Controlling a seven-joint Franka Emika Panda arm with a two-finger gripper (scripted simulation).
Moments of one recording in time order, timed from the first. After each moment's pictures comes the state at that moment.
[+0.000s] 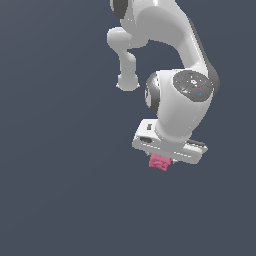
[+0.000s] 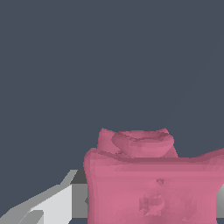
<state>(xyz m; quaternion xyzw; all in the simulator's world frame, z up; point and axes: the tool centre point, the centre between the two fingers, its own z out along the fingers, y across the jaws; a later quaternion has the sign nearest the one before) 0.101 0.113 0.191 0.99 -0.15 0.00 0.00</state>
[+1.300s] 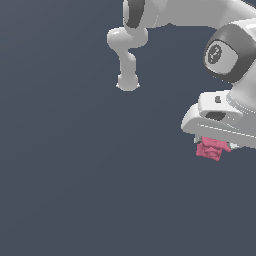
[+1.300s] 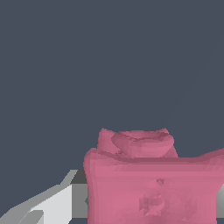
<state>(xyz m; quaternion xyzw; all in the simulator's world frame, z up) 0.106 0.241 0.287 0.99 -0.15 0.00 0.00</state>
